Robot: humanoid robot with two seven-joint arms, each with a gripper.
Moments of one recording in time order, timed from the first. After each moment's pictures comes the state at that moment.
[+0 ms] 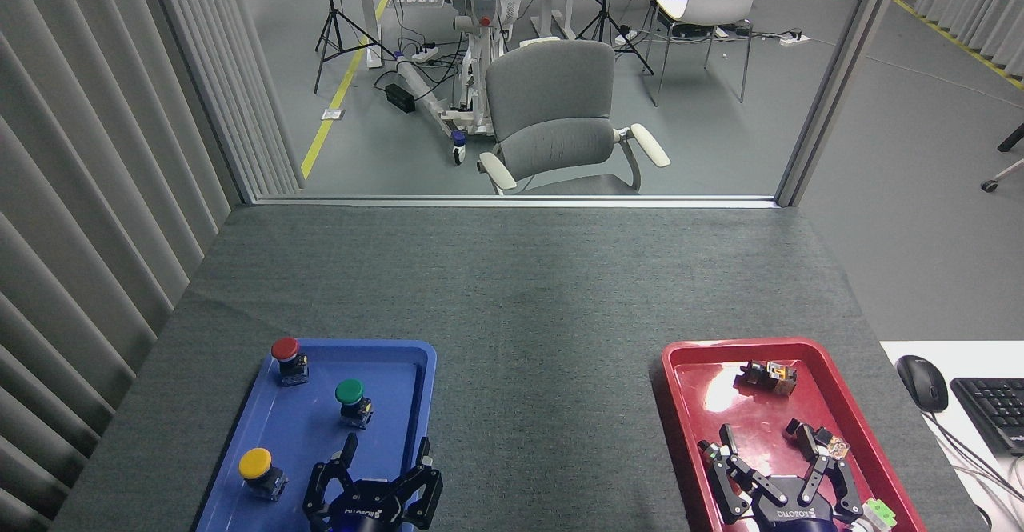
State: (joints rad) left arm 0.01 0.13 -0.42 -1.42 -1.26 0.29 0.20; right arm 0.16 -0.15 0.03 -1.53 1.32 0.01 -0.24
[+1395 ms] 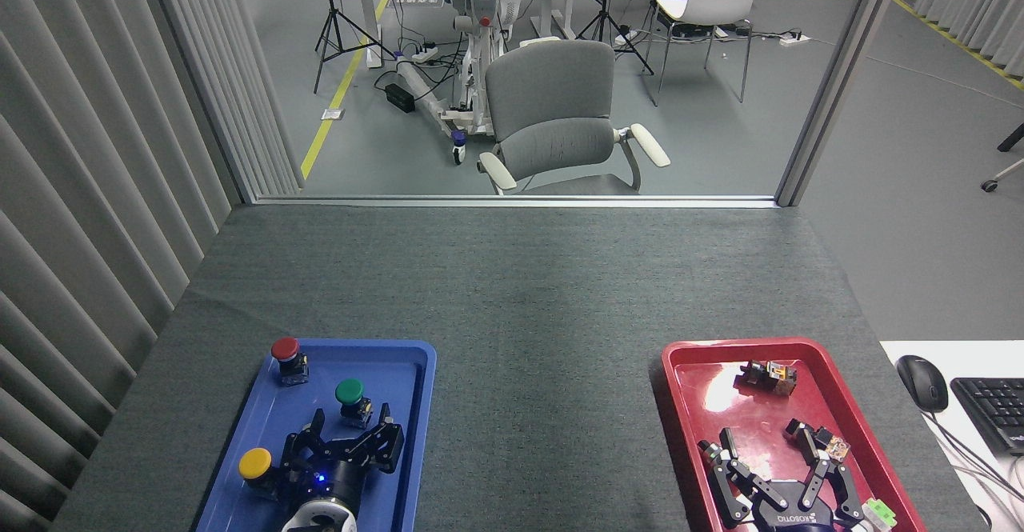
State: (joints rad) left arm -0.29 0.11 -0.37 -0.93 -1.11 0.23 0.25; right arm 0.17 -0.15 0.04 -1.53 1.32 0.01 -0.25
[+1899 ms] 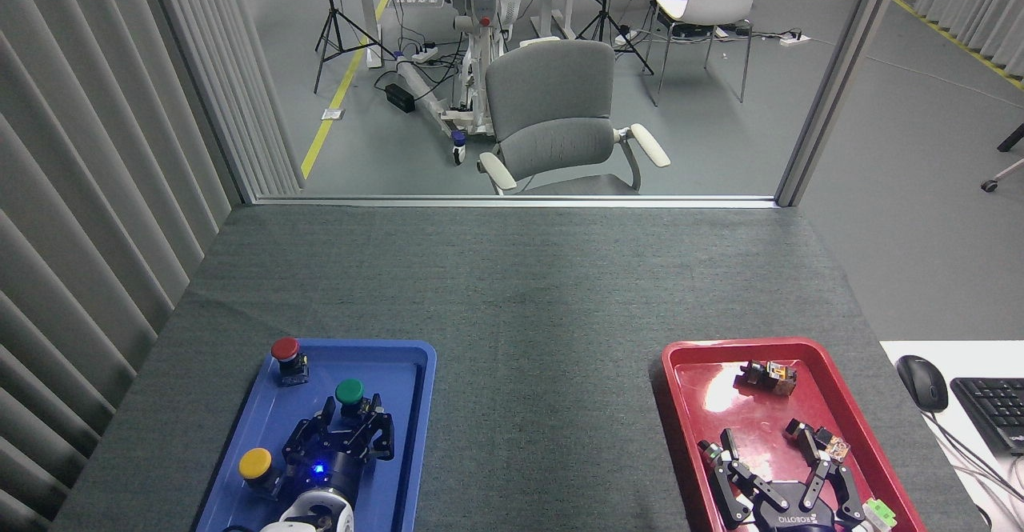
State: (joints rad) left arm -0.33 0.11 -0.37 -0.86 -1.11 0.19 0.27; right arm 0.17 -0.15 0.04 -1.53 1.32 0.01 -0.25
